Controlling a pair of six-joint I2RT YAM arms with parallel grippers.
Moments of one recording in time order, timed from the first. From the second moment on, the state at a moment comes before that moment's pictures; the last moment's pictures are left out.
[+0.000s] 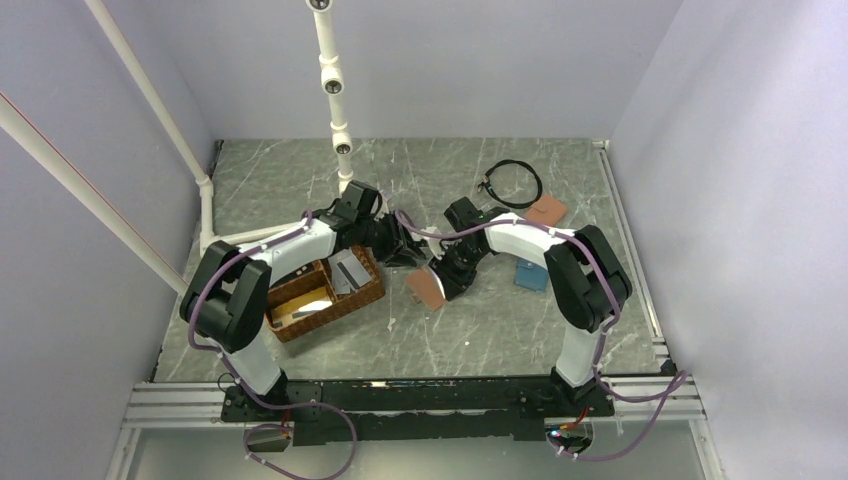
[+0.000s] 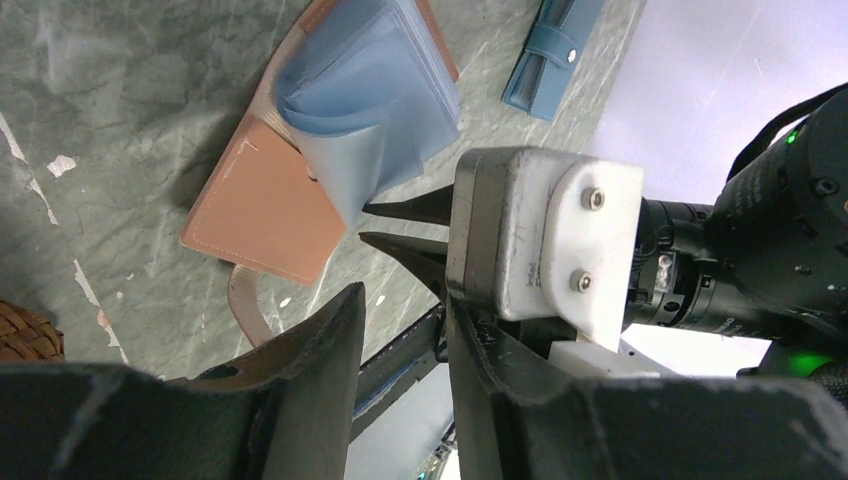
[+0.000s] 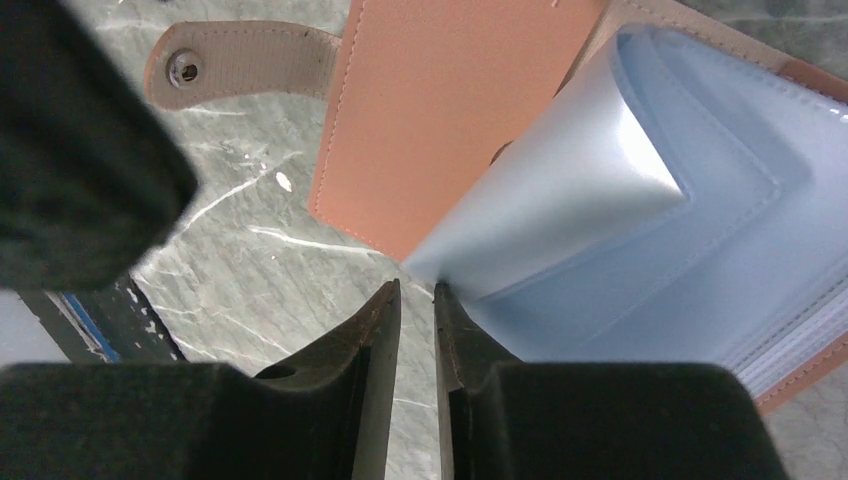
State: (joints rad) left arm -0.51 1.68 1.08 -0.25 0.57 -0.95; right arm 0.58 1.84 1.17 -0.70 -0.52 -0.44
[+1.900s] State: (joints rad) left arm -0.64 1.98 1.36 -0.36 0.47 -0.91; right arm 0.25 1.88 1.19 -0.64 -0.64 -0.26
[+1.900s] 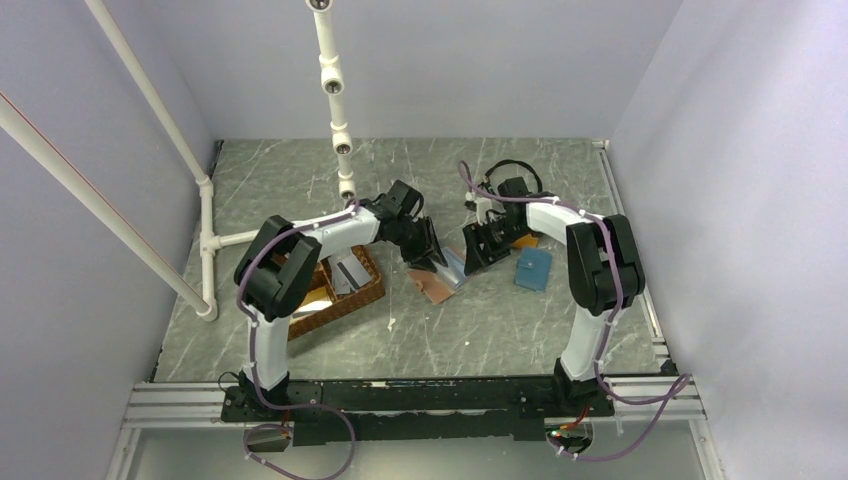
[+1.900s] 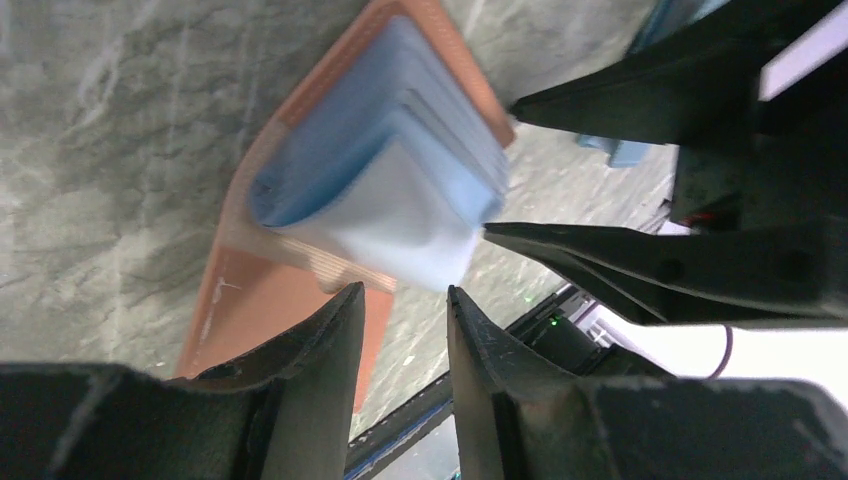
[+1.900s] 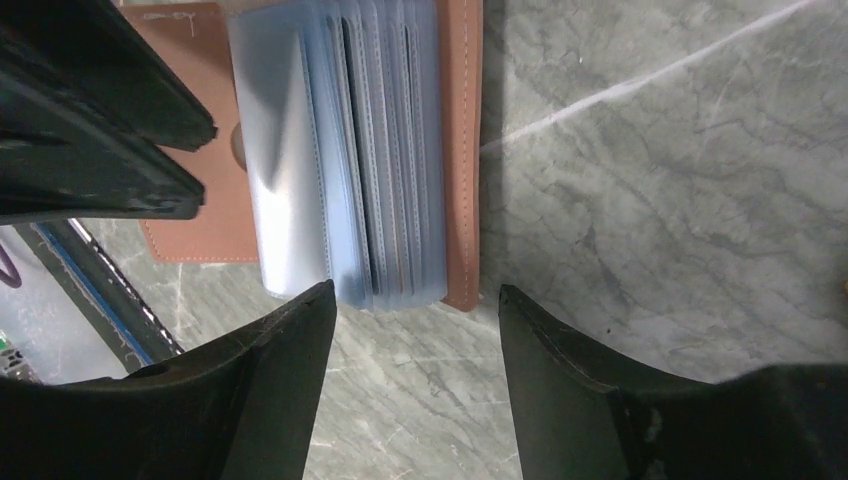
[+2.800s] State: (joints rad) left arm -0.62 2.06 1.40 -0.56 0.42 -0.88; right arm 0.24 2.02 1.26 -0.65 -0.88 -0.22
